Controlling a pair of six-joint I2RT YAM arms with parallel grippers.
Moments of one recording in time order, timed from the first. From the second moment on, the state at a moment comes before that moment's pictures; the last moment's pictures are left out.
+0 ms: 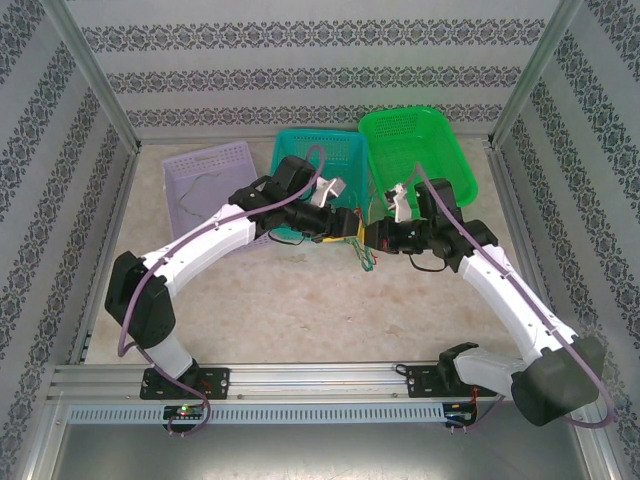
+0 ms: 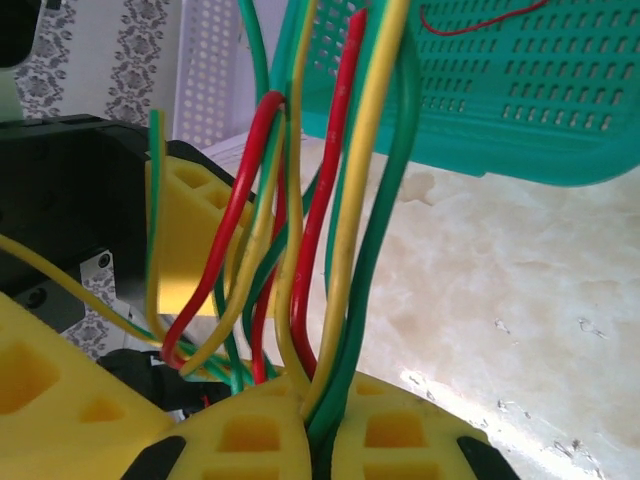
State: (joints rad) left arm -0.65 1.67 1.46 -0.54 0.72 -0.67; right arm 0.34 1.16 1.01 -0.66 -0.67 0.52
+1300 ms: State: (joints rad) left arm -0.67 1.11 0.81 -0.14 0.08 -1.65; right arm 0.28 0.90 0.71 -0.26 -0.37 1.31
